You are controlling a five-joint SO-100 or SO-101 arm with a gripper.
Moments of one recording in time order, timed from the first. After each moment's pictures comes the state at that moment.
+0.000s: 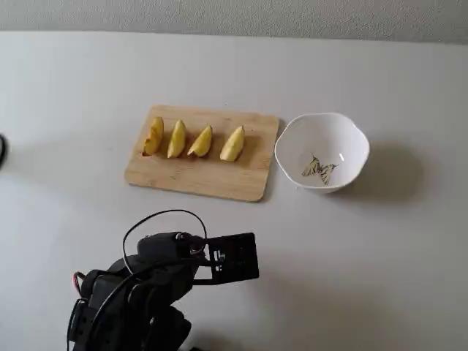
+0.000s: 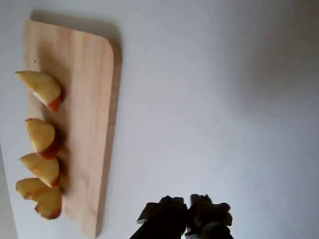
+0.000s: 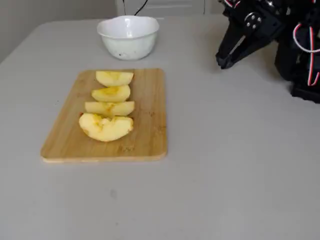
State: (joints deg) arm -10.5 188.4 170.5 72.2 -12.3
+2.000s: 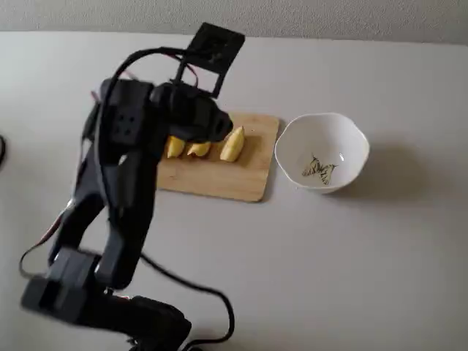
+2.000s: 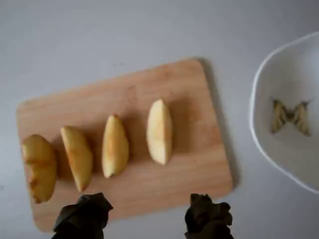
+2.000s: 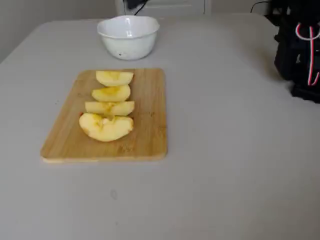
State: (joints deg) arm -10.6 90.3 78.6 70.5 -76.9
